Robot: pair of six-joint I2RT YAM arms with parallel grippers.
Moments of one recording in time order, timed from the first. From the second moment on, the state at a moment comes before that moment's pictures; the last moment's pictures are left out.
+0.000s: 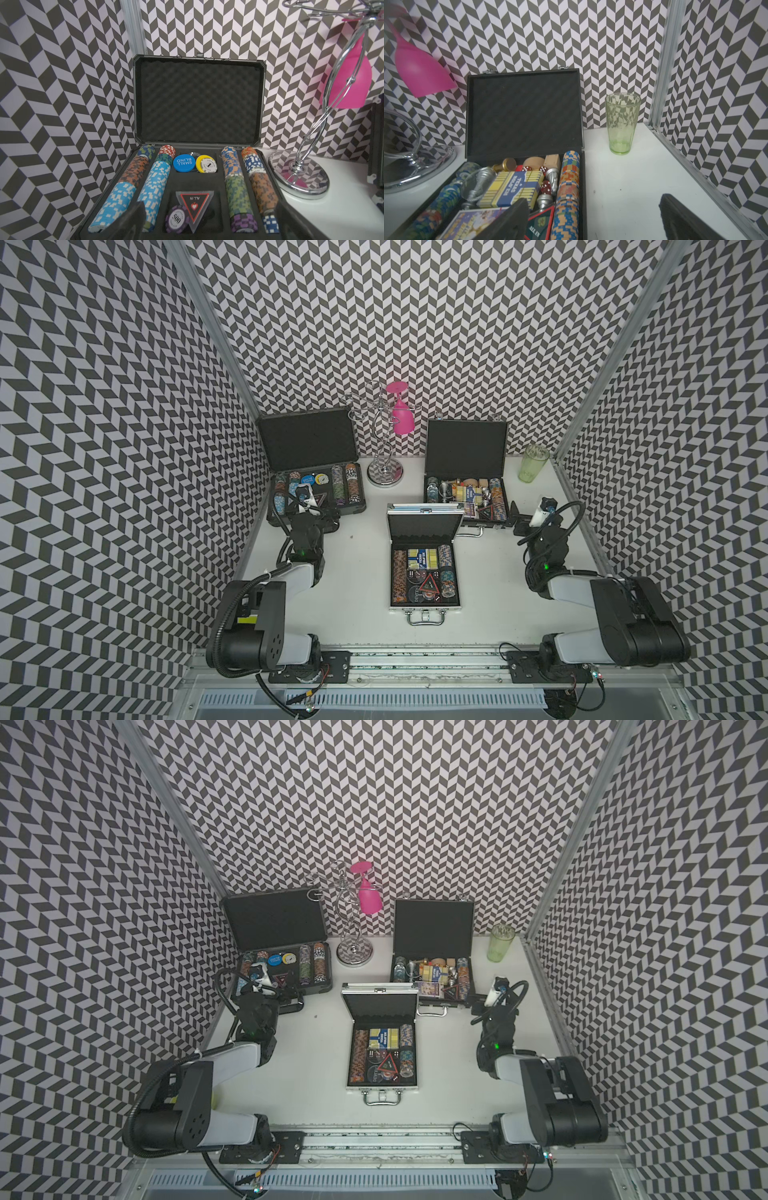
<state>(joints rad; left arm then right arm) -0.05 1.38 0.52 0.79 -0.24 -0.07 0.06 1.38 0.36 0.97 0.19 0.06</state>
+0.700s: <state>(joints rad) -0.20 1.36 0.85 -0.14 -0.15 -0.52 0.25 1.17 0.55 0.17 0.17 0.42</state>
